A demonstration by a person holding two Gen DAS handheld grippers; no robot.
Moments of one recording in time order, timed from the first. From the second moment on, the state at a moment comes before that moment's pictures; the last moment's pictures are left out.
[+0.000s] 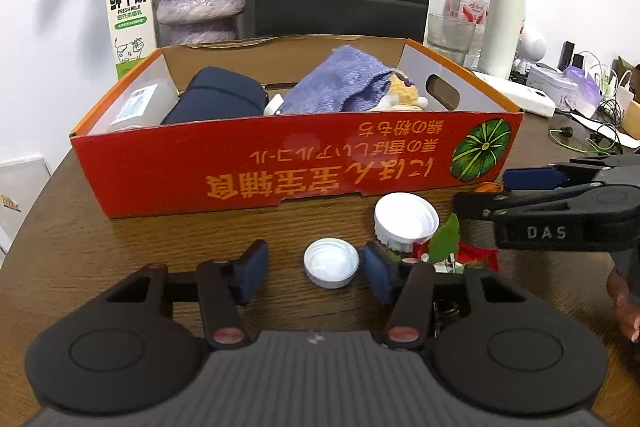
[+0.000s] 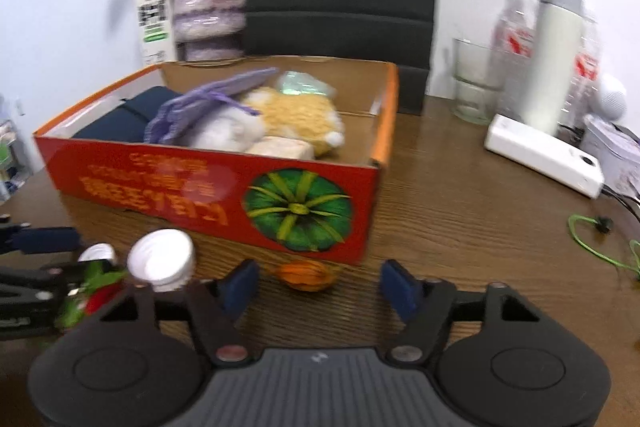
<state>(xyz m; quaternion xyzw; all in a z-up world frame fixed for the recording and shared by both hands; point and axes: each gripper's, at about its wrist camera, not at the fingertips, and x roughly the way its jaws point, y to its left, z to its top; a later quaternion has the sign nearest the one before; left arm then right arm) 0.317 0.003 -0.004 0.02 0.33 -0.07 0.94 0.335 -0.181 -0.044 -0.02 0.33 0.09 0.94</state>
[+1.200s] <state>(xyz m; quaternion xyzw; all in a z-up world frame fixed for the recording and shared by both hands) 0.312 0.004 0.001 0.02 0.31 -0.07 0.95 0.325 -0.179 -0.039 -0.03 0.30 0.11 0.95</state>
